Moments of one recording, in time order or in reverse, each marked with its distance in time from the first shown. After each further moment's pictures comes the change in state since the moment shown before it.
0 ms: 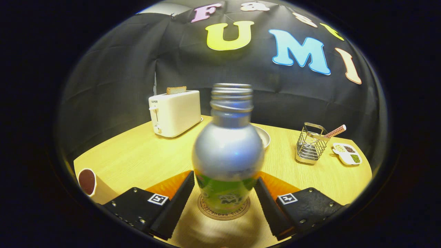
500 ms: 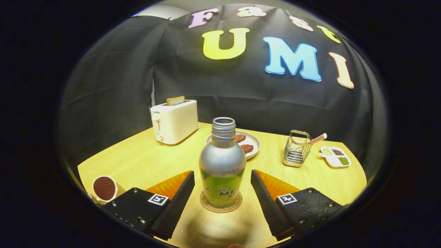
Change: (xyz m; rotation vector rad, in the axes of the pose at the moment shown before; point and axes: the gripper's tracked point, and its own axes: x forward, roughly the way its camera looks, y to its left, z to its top) arm -0.058 -0.003 0.026 -0.009 -0.027 -0.039
